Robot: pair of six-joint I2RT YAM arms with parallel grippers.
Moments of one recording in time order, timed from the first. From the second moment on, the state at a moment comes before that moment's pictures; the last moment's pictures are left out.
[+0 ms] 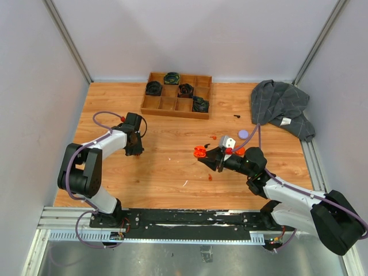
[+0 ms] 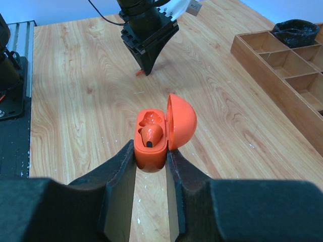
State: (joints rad) left arm -0.22 1.58 0.86 -0.47 -0.20 -0.40; right arm 0.65 1.05 0.27 0.77 -0.55 -0.04
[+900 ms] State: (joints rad) left arm -0.57 1.19 0.76 -0.37 -0.21 -0.59; right arm 0.65 1.04 0.27 0.78 -0.53 -0.04
